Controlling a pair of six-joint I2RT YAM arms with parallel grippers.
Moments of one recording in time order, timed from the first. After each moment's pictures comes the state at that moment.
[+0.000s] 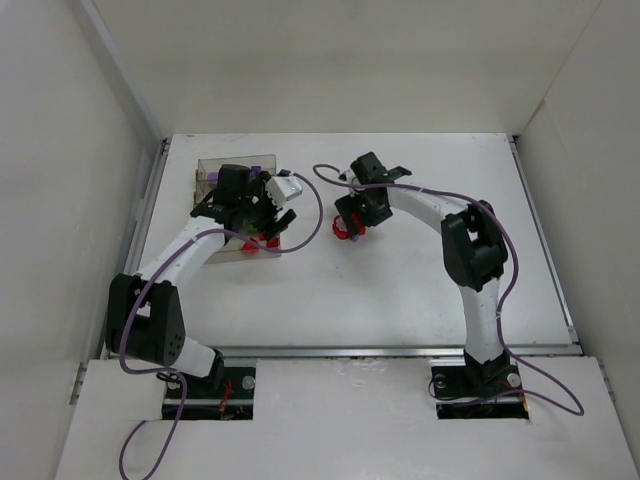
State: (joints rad) left arm -0.27 1.45 1.04 -0.31 0.43 0.66; right arm 0.51 2.13 1.70 -0.73 -0.08 -0.02
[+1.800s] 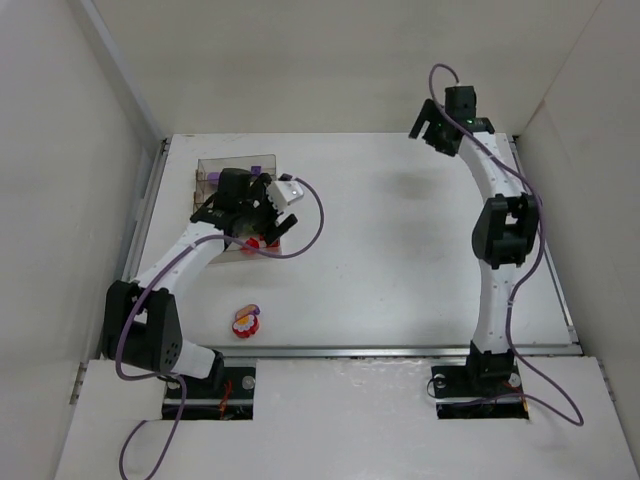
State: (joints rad) left arm -0.29 1.41 1.01 -0.30 0.41 0.67; right arm 0.09 2.24 2.14 -0.61 -0.03 0.46
